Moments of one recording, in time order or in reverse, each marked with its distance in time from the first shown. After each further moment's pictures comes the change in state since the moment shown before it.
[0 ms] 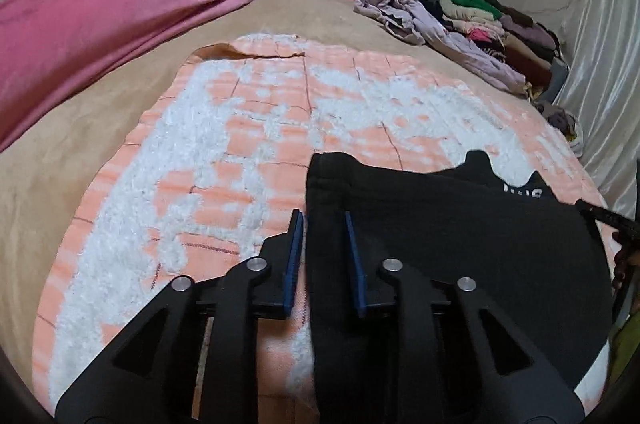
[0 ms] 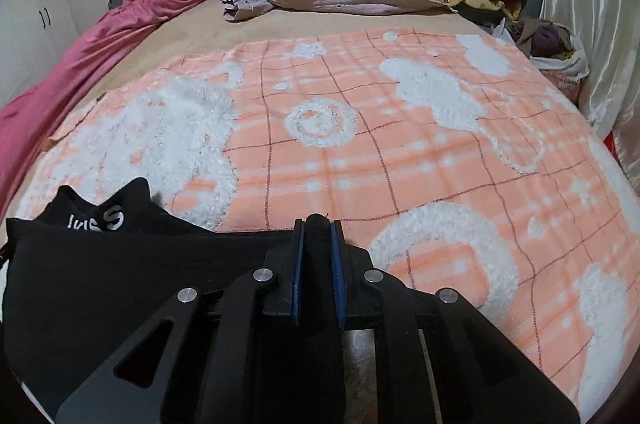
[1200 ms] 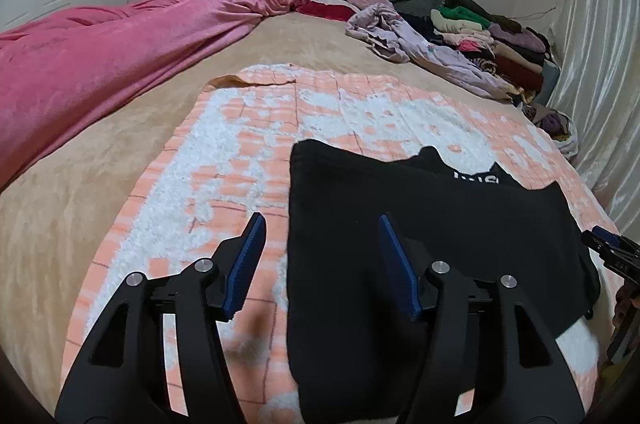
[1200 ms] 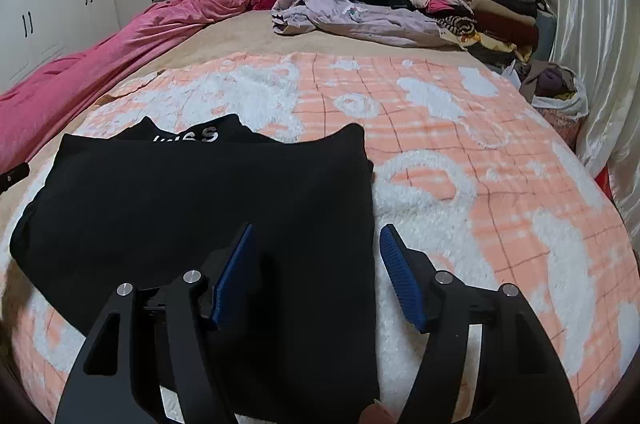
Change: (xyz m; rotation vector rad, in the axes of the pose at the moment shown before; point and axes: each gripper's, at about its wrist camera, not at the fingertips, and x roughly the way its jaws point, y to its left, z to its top) left arm -0.079 -0.030 -0.026 0.051 -0.066 0.026; right arm -0.101 0.027 -0.082 -0.122 -0.099 0.043
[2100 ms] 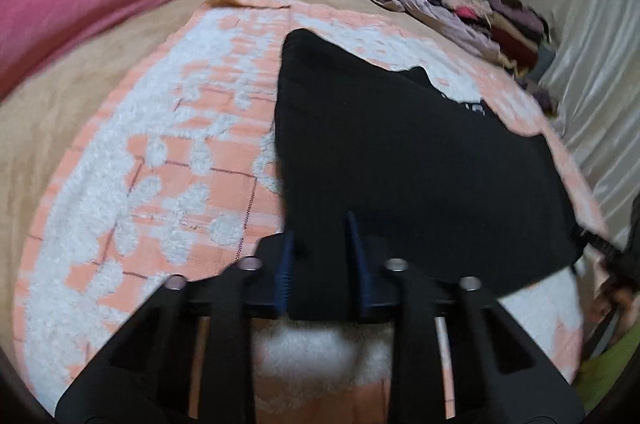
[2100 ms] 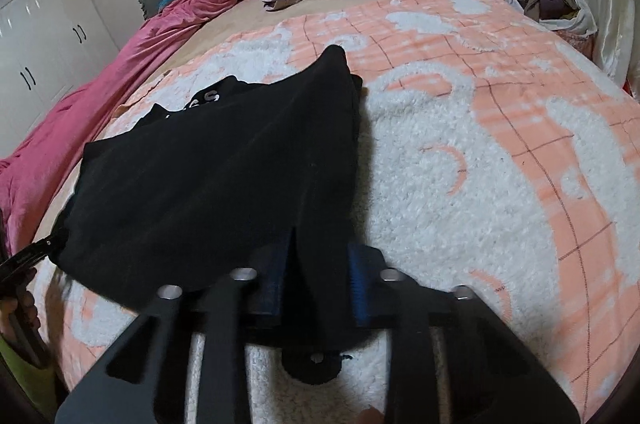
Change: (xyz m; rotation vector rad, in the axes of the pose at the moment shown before) left arm -0.006 -0.002 -0.056 -0.040 0.173 -0.052; right arm -0.007 -0.028 -0.047 0.204 0.089 0.150
